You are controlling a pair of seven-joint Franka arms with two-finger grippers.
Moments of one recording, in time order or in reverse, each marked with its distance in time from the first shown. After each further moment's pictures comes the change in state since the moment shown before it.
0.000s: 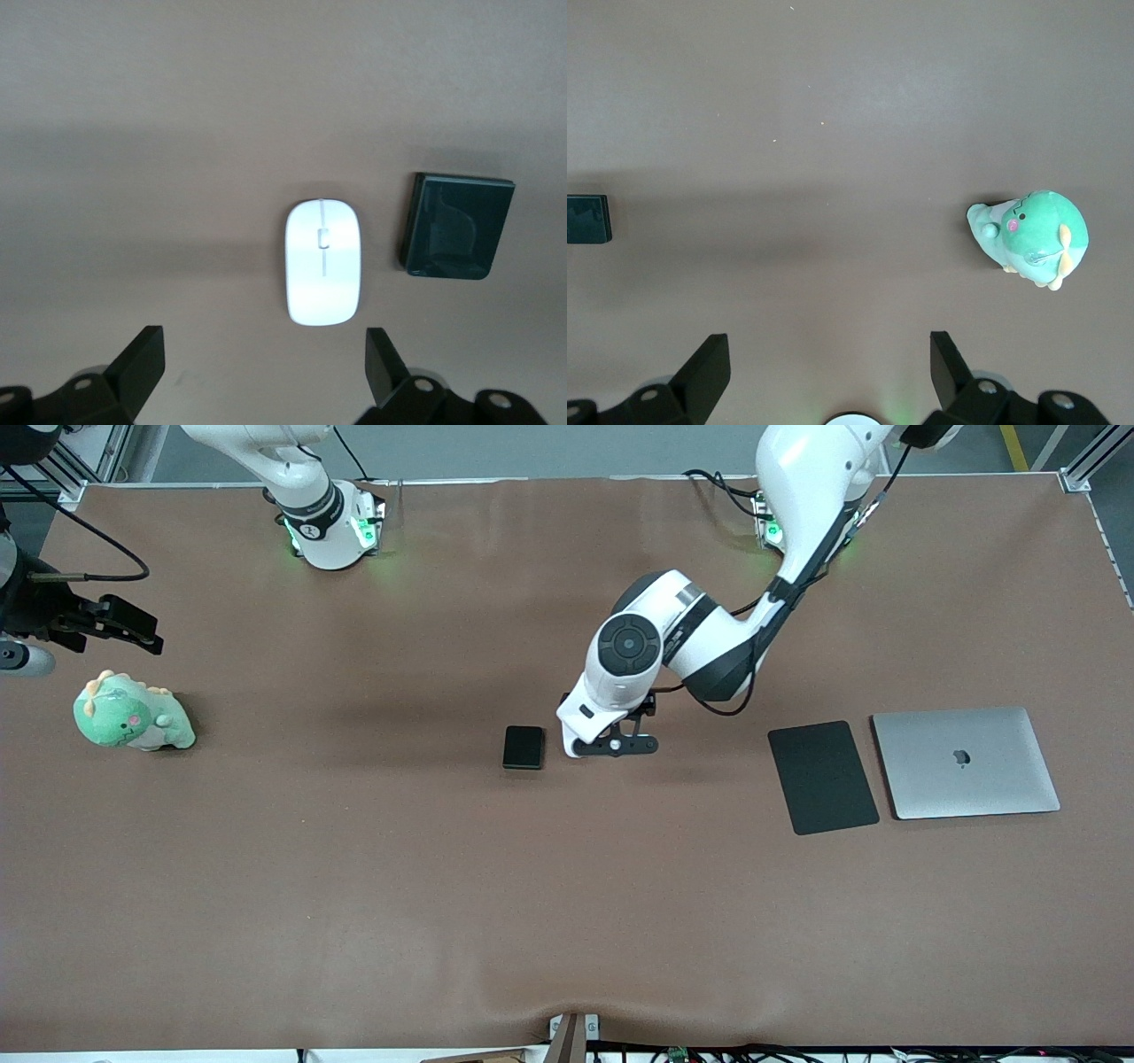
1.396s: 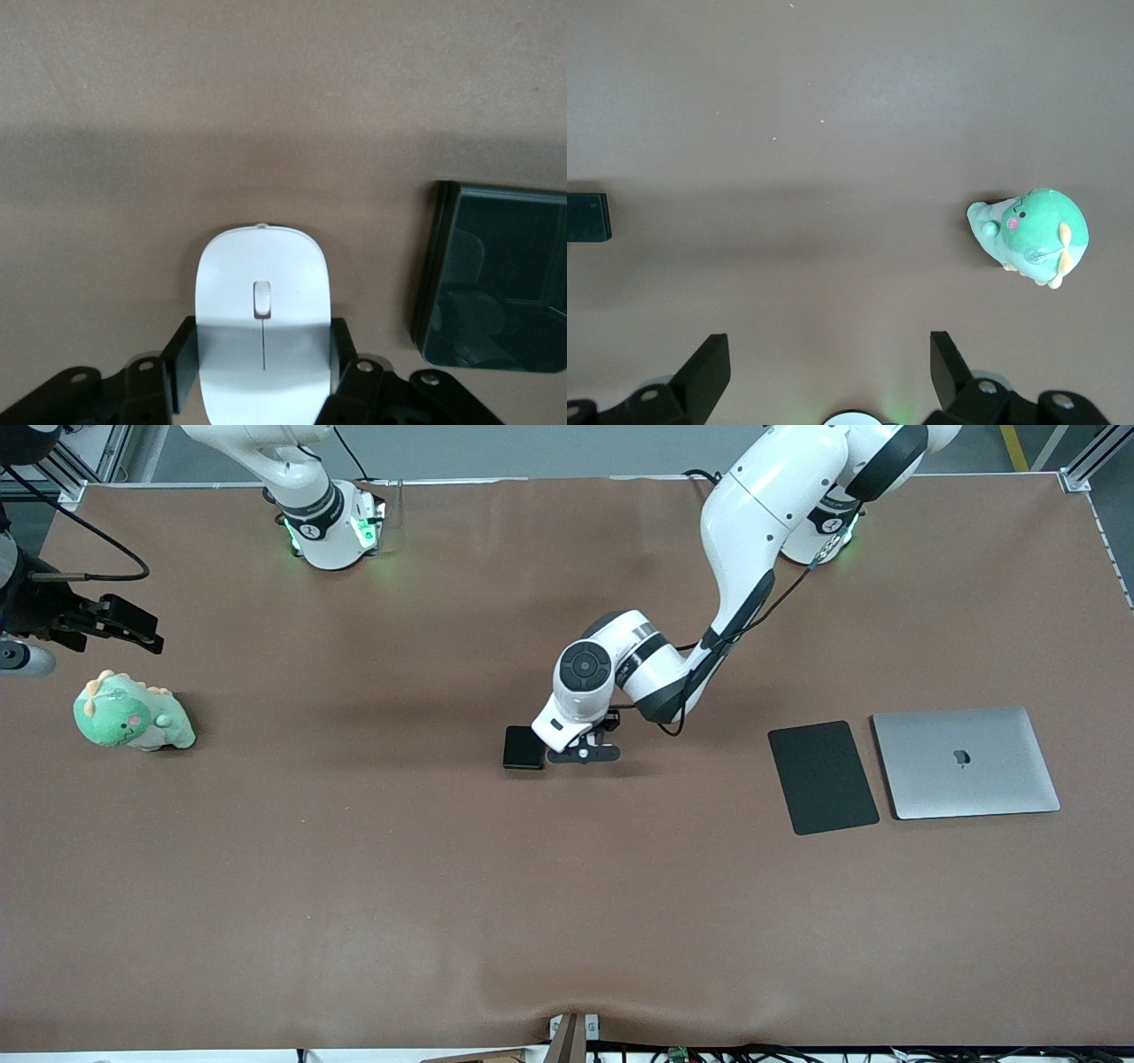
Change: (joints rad) left arm -0.068 0.191 0.010 0.006 0.110 0.207 -0.110; right arm 0.000 0.000 0.000 0.000 0.000 -0.005 0.000
